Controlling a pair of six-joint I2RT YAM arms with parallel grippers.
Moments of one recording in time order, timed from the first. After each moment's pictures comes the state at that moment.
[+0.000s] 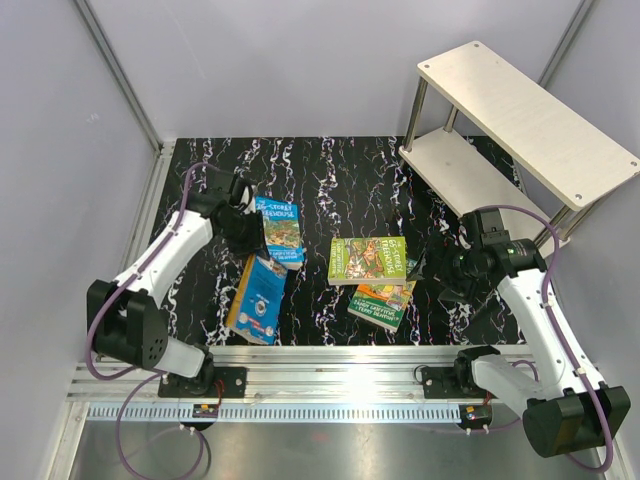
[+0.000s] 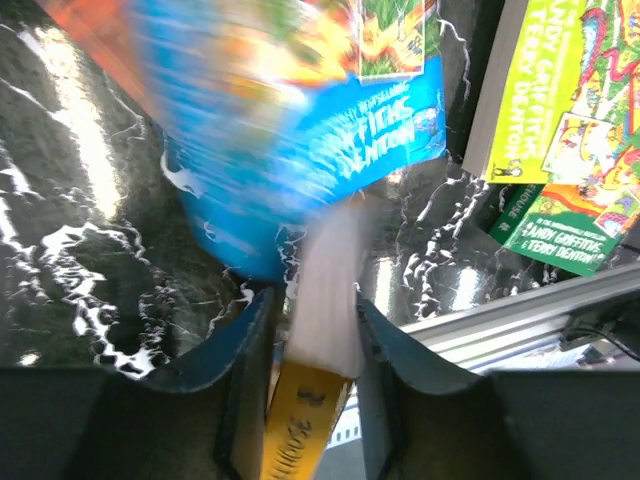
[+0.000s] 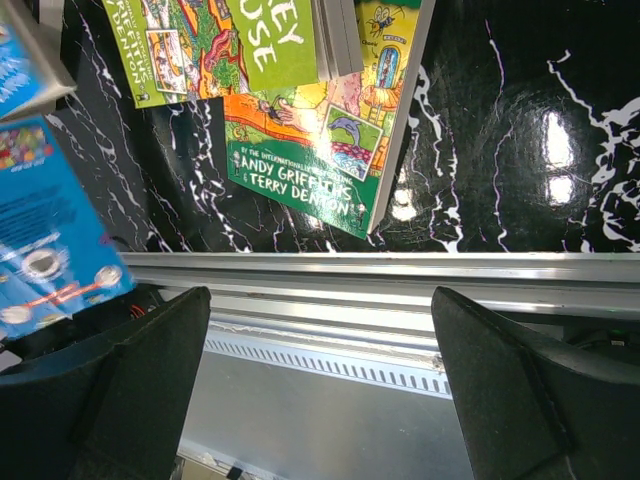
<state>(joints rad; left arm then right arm) -0.30 1.45 1.20 -0.95 0.23 -0.40 0.17 1.00 0.98 -1.10 -0.28 0.61</state>
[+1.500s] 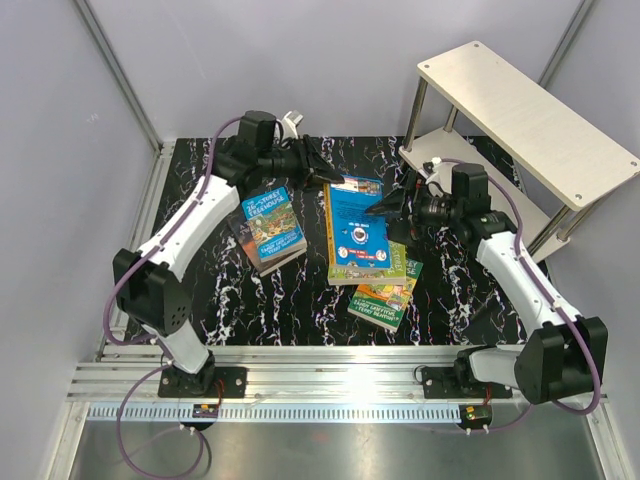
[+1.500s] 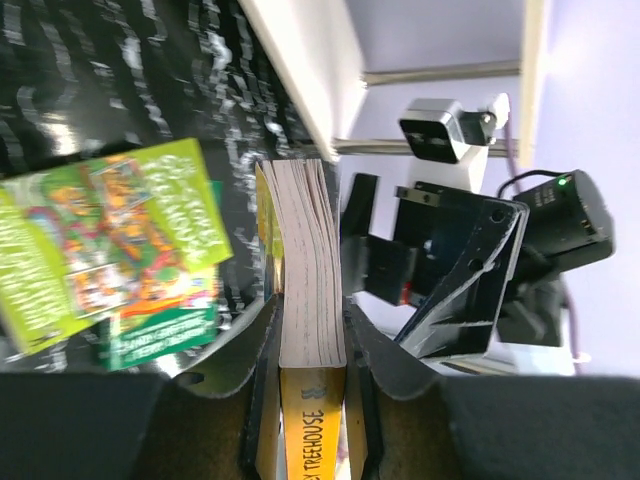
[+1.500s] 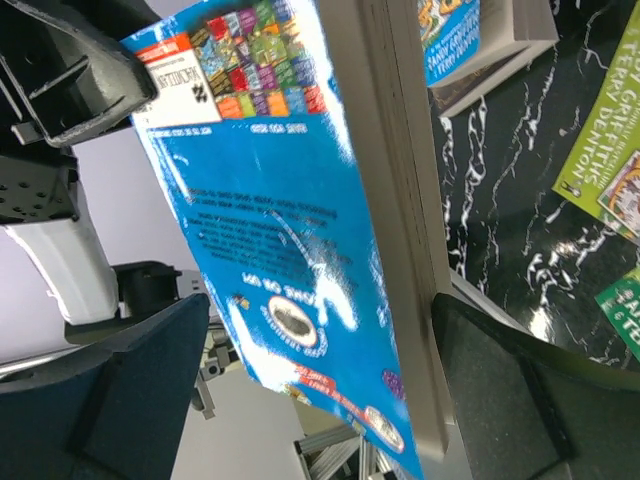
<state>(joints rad) -0.43 1.67 1.64 -0.50 0.70 -0.92 0.20 1.27 1.04 -0.33 -0.92 0.96</state>
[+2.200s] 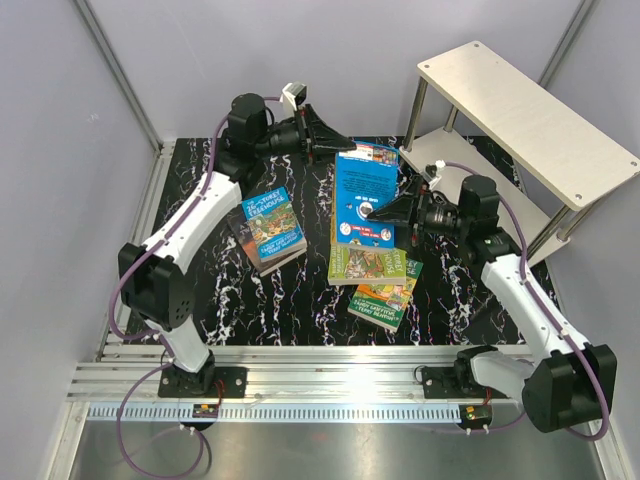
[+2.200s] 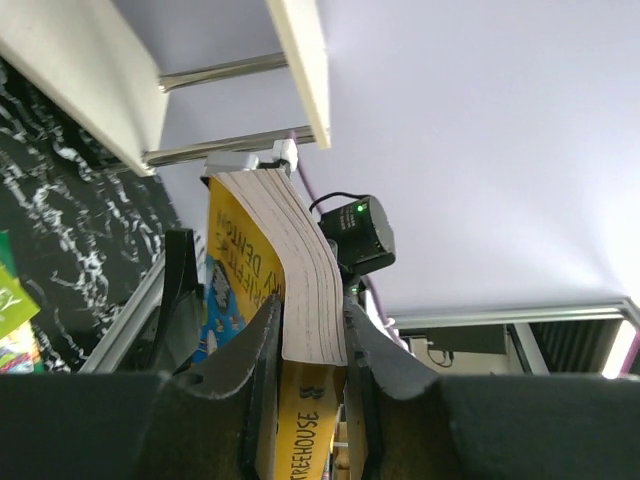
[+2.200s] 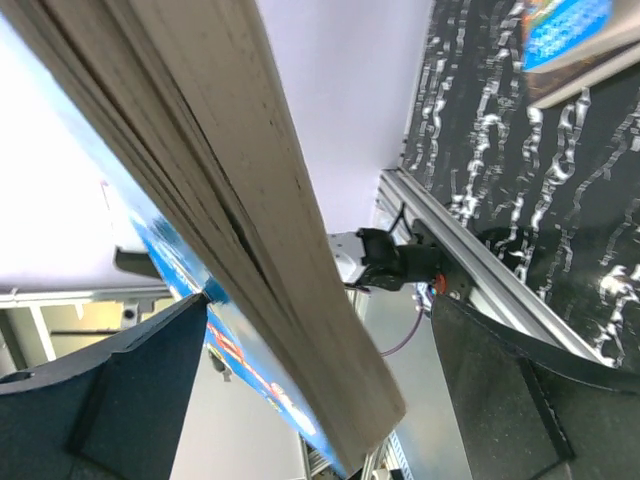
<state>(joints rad) -0.43 1.72 1.68 0.01 0.92 -1.34 0.22 1.14 0.89 -0.05 -1.00 1.14</state>
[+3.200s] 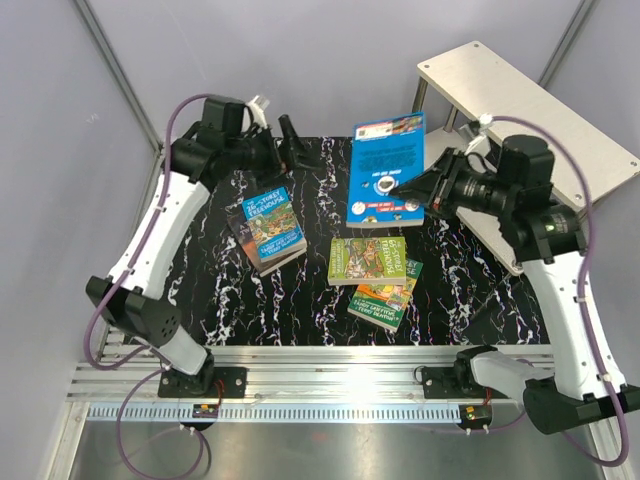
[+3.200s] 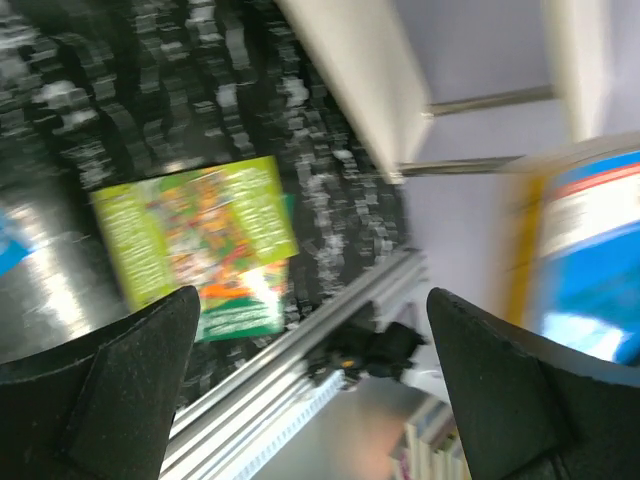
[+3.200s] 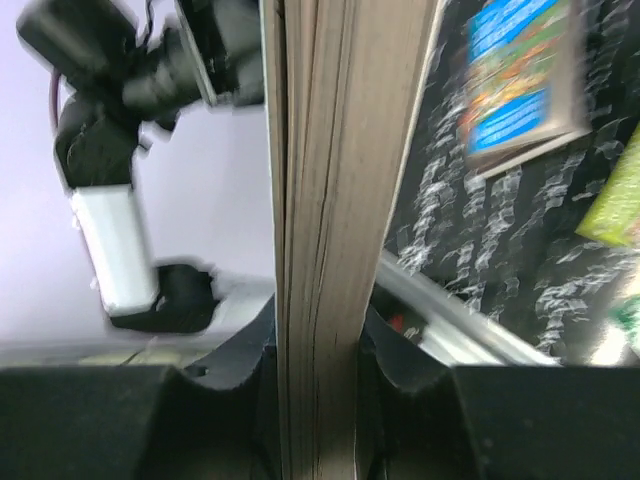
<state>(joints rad) -0.39 1.63 1.90 -0.86 0.51 -0.71 0.24 1.11 1.48 -0.69 -0.77 0.89</state>
